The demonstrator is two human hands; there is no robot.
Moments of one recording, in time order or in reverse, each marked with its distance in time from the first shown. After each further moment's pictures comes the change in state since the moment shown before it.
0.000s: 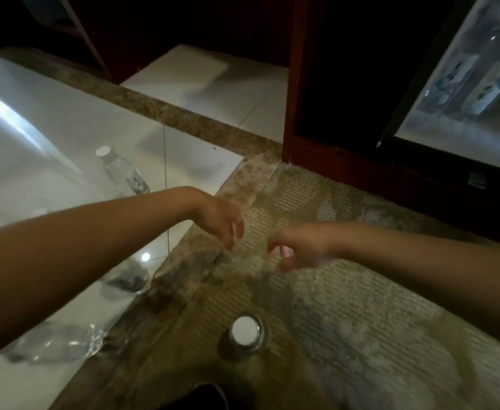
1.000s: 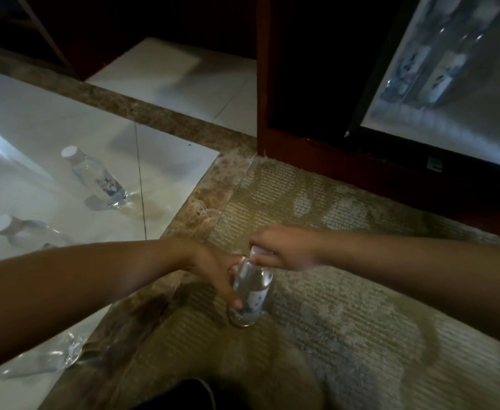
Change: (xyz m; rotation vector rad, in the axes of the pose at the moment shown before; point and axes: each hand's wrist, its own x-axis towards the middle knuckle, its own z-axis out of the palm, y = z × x) left_hand 0.024 0.029 0.075 -0.486 -0.305 0.369; right_hand -0.012 0.009 0.030 -0.002 0.230 -0.179
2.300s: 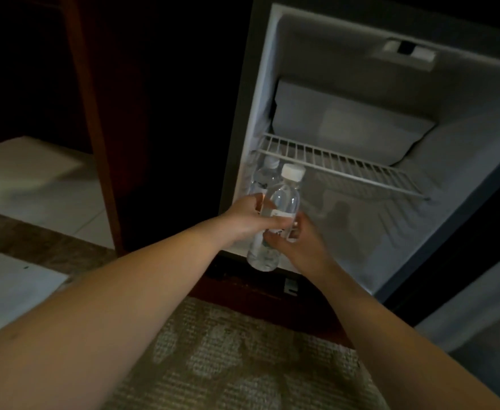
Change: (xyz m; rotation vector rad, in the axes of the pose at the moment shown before) left_hand 0.116 0.317 -0.158 -0.261 0.882 0.642; right_hand -0.151 0.212 -0.131 0.637 1.170 0.523
